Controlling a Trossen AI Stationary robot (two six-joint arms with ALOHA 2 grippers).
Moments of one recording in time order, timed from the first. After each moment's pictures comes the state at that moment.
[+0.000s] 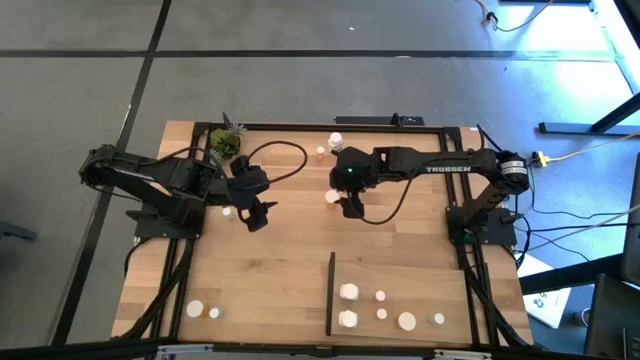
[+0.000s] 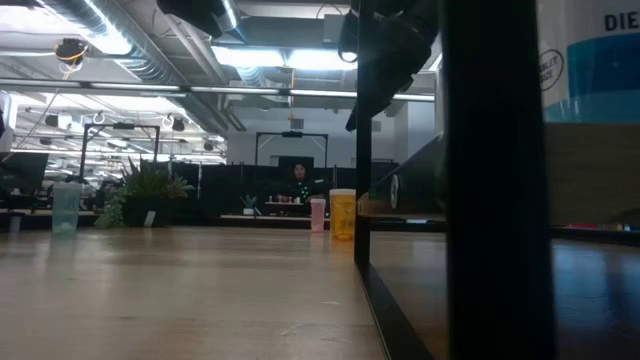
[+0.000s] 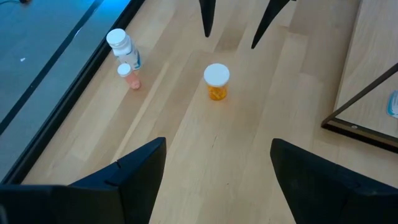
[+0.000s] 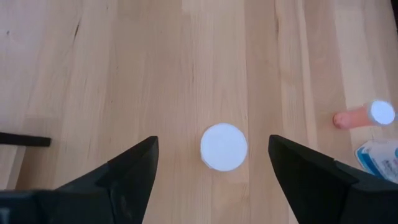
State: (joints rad) left arm -0.21 1.19 1.26 -0.98 -0.48 -0.43; right arm -0.13 1.67 1.34 -0.62 -0.05 -0.16
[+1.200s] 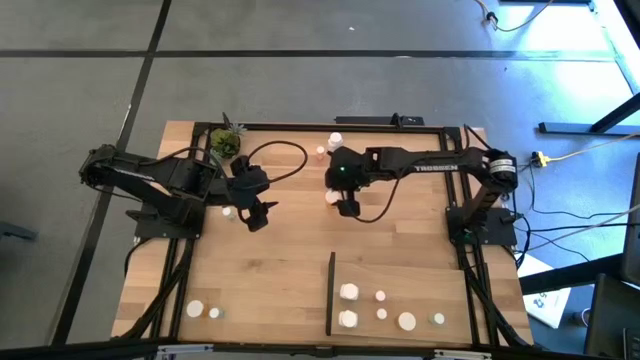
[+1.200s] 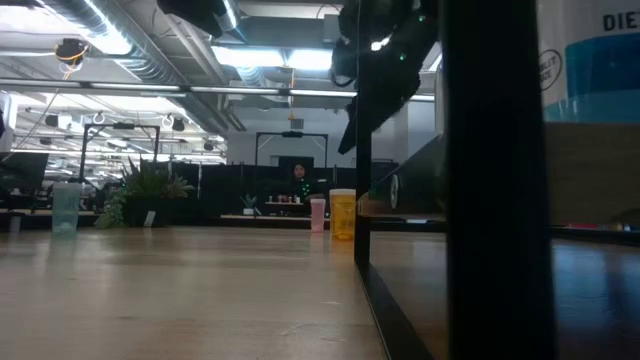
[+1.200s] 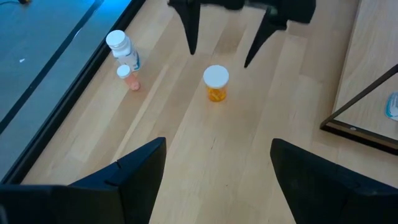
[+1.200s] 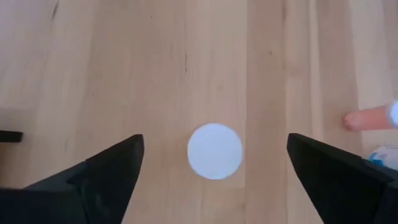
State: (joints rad) left arm -0.21 1.19 1.26 -0.97 -0.48 -0.43; right arm -0.17 1.76 1.34 -0.58 -0.07 -0.22
